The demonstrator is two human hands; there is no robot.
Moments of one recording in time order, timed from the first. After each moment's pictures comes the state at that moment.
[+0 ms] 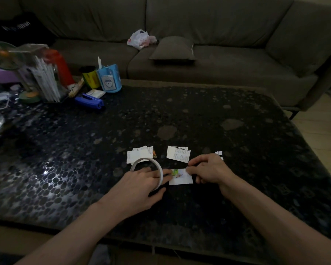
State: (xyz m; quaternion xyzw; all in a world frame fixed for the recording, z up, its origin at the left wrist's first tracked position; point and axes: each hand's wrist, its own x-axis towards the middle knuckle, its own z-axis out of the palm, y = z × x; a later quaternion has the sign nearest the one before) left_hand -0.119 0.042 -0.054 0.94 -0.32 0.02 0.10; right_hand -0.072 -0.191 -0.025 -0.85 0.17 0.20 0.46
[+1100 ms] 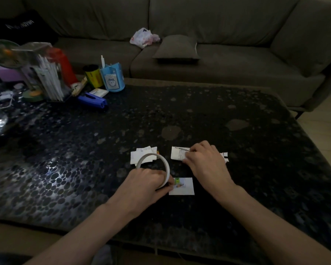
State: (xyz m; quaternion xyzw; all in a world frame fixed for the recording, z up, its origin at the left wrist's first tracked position) left_hand -0.120 0.034 -0.038 0.95 -0.28 0.04 0.12; right_hand -0.061 -0.178 -0.047 -0.98 -0.18 -0.11 0.03
